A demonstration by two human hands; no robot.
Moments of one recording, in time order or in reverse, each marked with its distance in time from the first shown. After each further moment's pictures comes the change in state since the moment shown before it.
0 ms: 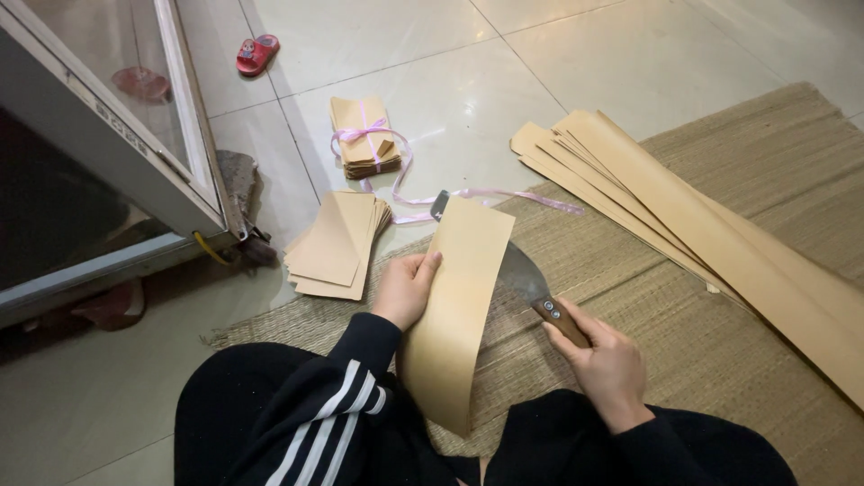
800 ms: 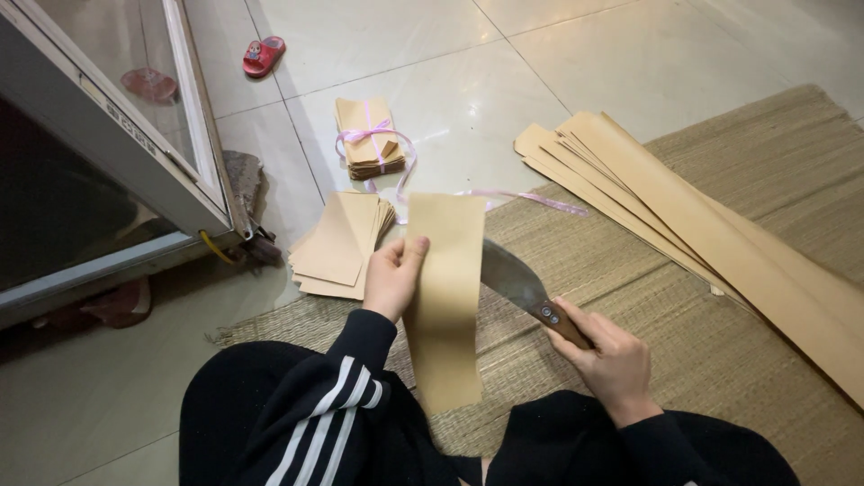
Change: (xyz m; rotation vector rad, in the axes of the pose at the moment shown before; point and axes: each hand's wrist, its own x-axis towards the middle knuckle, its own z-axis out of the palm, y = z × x) left_hand 0.006 0.004 -0.014 -0.255 0.199 -0.016; right_hand 0.008 0.019 0.007 -0.072 0.276 -0.563
